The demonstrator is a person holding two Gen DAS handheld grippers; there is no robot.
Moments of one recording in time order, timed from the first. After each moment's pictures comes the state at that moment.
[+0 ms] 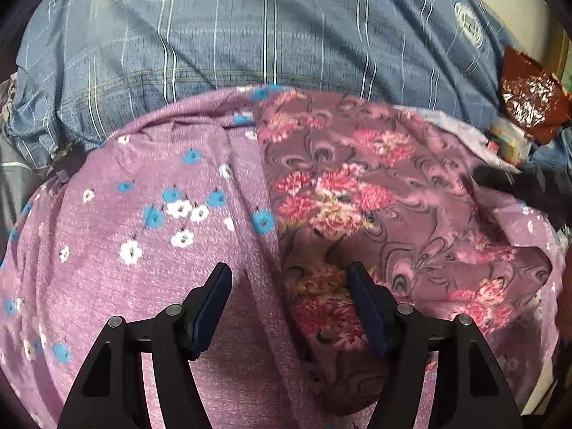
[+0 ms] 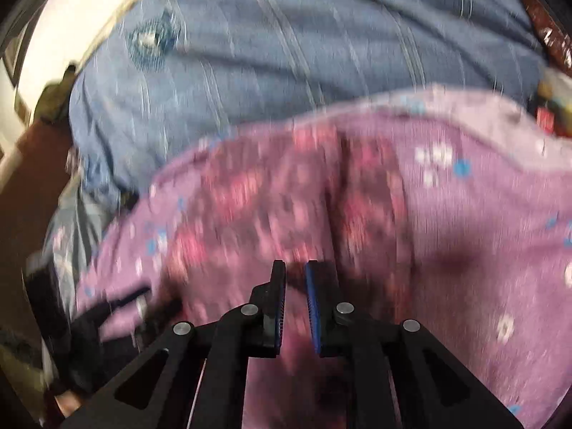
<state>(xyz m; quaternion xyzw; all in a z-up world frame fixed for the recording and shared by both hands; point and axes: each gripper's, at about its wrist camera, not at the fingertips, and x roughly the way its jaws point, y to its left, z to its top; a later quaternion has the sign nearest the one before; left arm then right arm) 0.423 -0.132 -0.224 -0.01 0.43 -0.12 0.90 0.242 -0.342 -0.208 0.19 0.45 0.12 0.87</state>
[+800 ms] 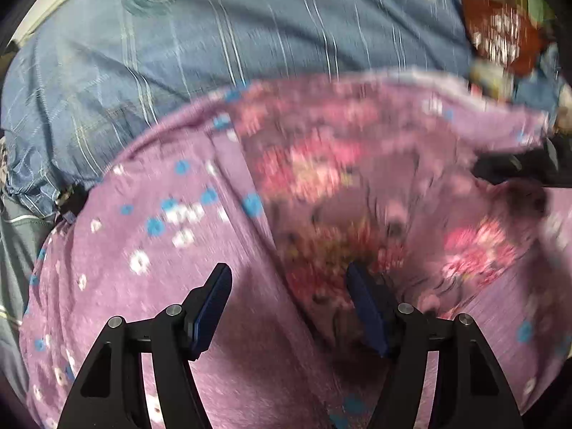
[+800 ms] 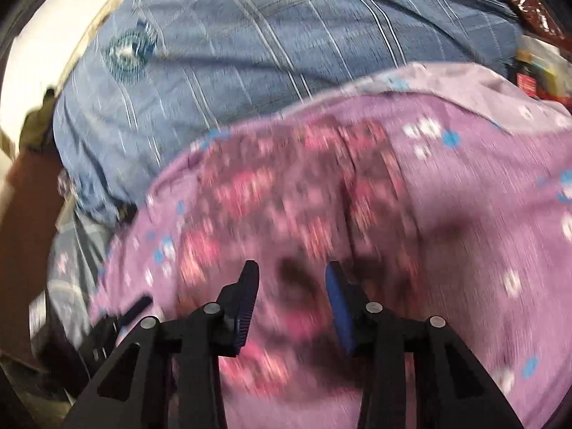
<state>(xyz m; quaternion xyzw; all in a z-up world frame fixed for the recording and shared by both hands) 0.393 -0.146 -0.238 0.12 0.43 -0.14 0.89 0.212 -0.347 -0.222 0.22 0.50 0.09 0.83</state>
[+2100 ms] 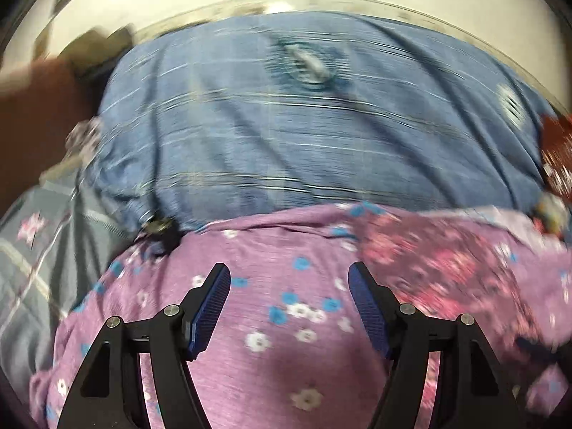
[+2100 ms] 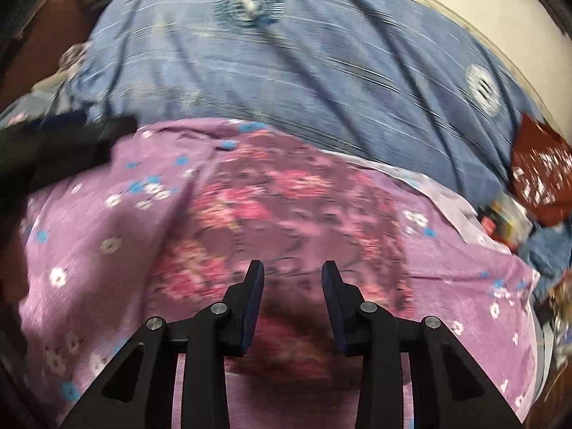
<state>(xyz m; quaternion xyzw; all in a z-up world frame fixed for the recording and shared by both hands) 0.396 -0.051 -0.166 -0.02 0.27 0.02 0.96 0.165 -0.219 -0.204 -0.09 0.38 0.04 0.92</state>
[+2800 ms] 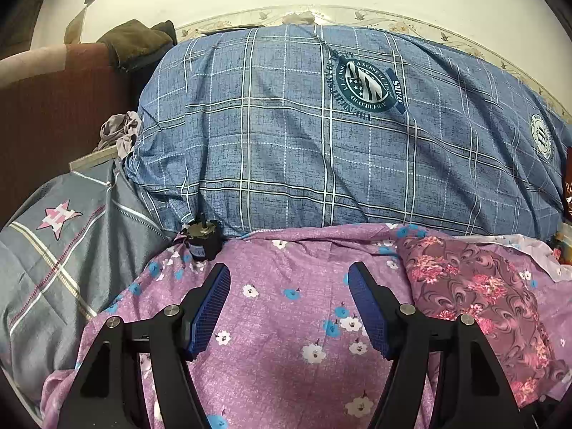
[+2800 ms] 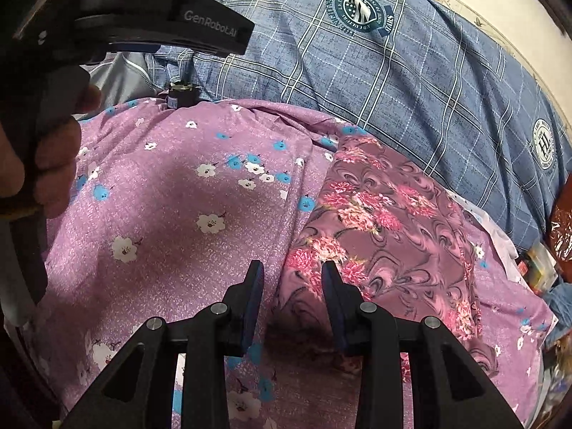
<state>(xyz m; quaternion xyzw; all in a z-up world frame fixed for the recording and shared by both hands) 0.392 -0.021 -0.161 -0.03 0.25 0.06 0.97 0.145 -0.130 -0.217 -0.16 0.38 0.12 0.90</state>
